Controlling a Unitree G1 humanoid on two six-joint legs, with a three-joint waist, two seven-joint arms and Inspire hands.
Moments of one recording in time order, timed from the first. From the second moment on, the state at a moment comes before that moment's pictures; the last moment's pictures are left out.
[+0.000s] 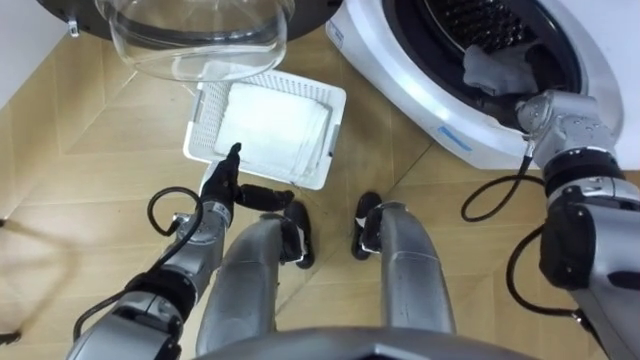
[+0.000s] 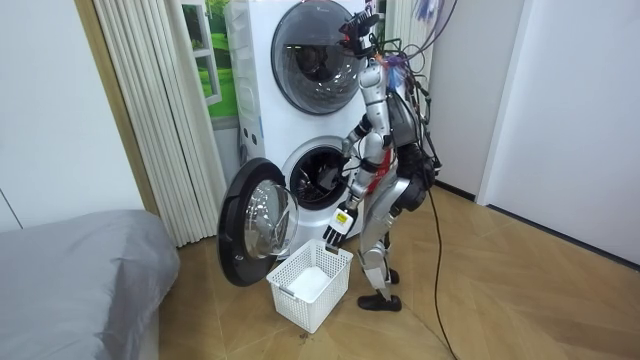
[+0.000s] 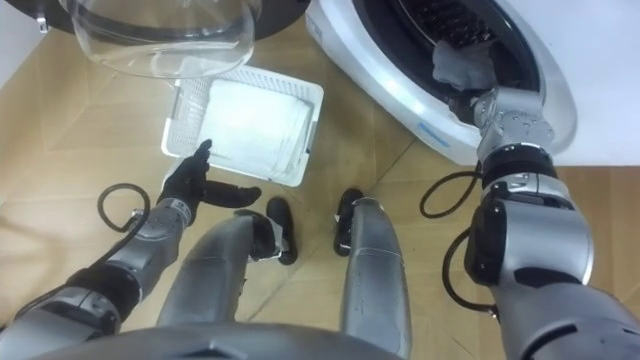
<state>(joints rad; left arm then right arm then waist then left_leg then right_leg) -0.19 0.15 -0.30 0.94 -0.20 -0.07 0.11 -0.65 -0.32 -0.26 1.04 1.66 -0.04 -0.53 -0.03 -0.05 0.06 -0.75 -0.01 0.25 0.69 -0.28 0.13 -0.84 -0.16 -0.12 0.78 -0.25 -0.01</state>
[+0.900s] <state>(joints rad) -0.12 0.20 -0.24 1.13 -0.20 -0.07 0.06 -0.29 -0.30 -0.04 1.28 1.26 -0.10 -0.18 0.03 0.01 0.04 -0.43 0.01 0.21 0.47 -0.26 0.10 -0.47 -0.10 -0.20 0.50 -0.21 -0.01</state>
